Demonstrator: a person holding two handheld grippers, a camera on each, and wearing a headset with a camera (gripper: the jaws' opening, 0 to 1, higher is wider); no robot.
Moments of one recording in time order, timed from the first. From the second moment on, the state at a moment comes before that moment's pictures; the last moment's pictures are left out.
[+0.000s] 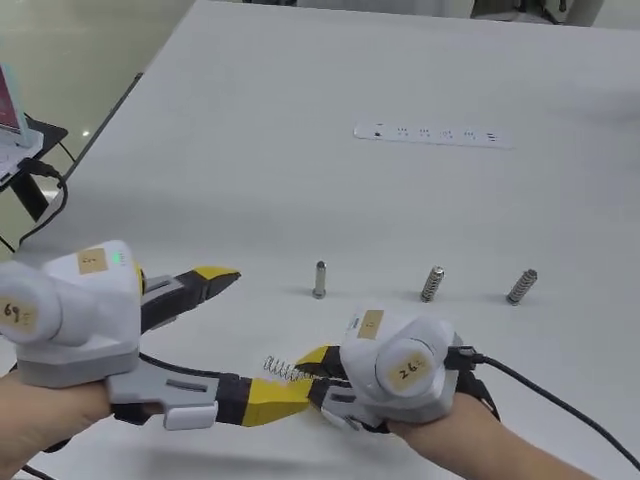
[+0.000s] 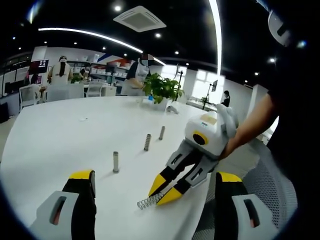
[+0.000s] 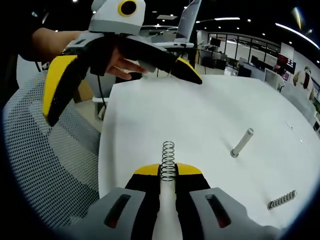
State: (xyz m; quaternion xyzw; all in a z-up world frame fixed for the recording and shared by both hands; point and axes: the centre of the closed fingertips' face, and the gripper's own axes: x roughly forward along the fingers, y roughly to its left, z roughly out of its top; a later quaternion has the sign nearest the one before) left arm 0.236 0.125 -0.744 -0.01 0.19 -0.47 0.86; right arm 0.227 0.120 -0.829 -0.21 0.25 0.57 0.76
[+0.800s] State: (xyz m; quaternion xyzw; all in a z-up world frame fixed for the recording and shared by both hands) left arm 0.248 0.077 -0.742 0.00 0.18 -0.51 0.84; right arm 0.245 0.050 -0.775 -0.22 0.21 0.60 0.74
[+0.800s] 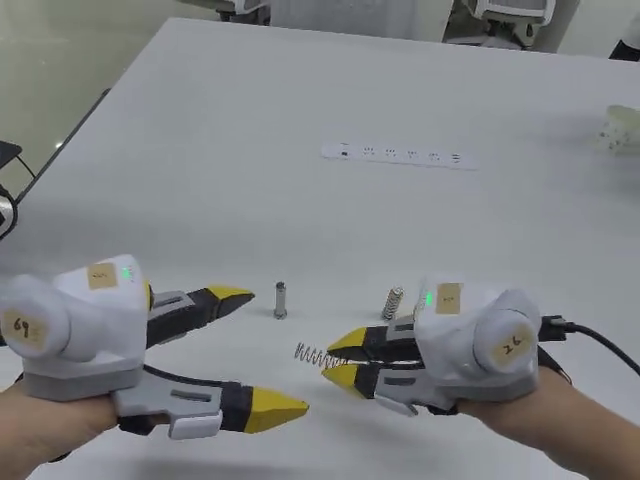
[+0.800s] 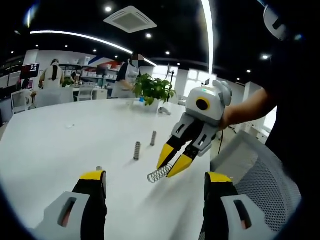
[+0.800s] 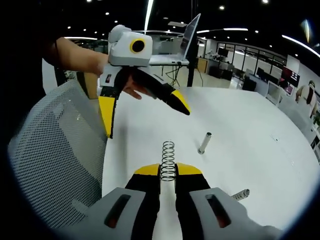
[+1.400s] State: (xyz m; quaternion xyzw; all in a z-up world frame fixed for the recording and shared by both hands) left arm 0.255 0.048 -0.740 0.01 0.16 -0.55 0.82; right arm 0.243 0.044 -0.753 -0.25 0.18 0.65 0.70
